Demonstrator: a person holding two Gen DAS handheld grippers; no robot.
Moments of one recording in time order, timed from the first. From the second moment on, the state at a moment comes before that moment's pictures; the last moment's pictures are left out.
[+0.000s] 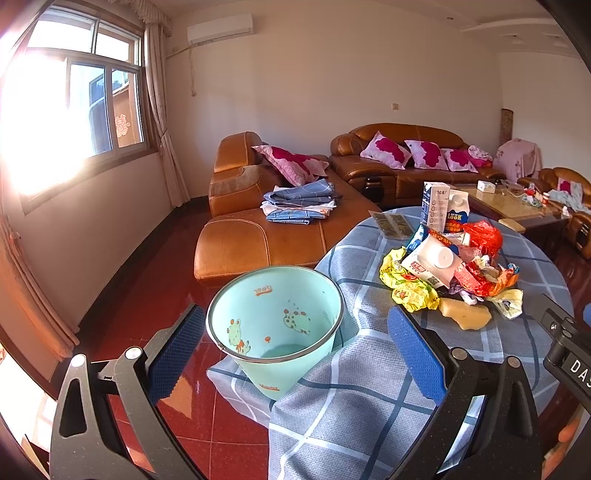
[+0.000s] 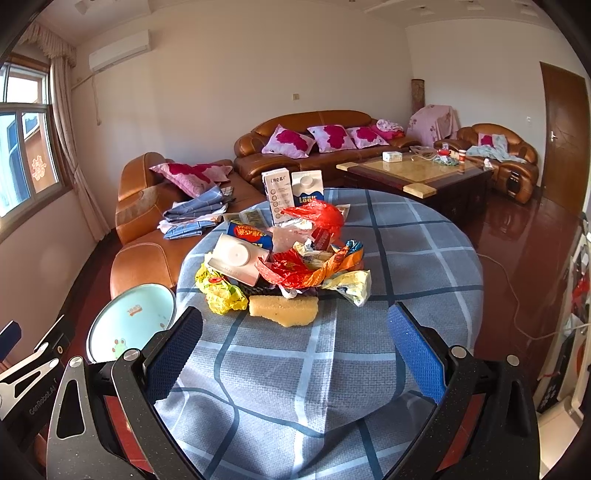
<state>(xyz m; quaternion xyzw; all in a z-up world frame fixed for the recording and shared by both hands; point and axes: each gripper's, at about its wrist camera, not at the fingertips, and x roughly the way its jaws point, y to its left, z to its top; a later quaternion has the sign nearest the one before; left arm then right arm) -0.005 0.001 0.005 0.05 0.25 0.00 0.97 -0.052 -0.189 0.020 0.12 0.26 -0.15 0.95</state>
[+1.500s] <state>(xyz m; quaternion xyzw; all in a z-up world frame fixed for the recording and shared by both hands) -0.006 0.003 0.005 0.04 0.25 0.00 0.97 -0.052 -0.187 0.022 0.12 0.26 -0.15 0.95</state>
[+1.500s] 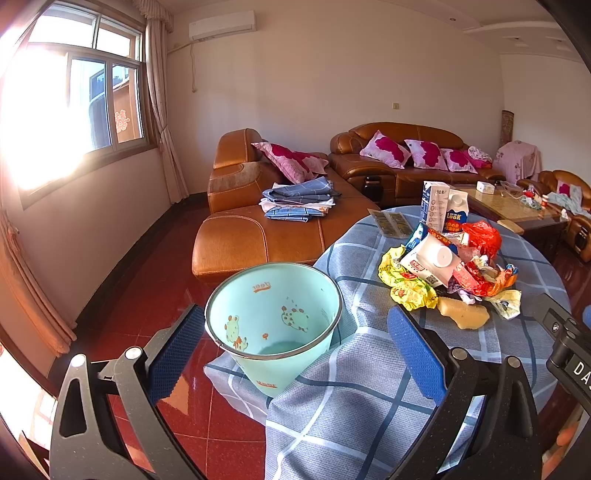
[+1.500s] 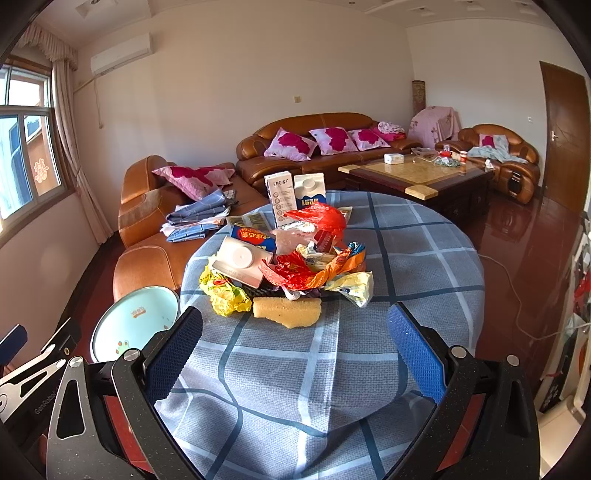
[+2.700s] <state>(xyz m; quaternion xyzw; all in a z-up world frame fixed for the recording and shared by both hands) 0.087 -0.019 -0.074 0.02 0.36 -0.06 0.93 0.028 -0.267 -0.040 0.19 0.29 -0.14 0.92</state>
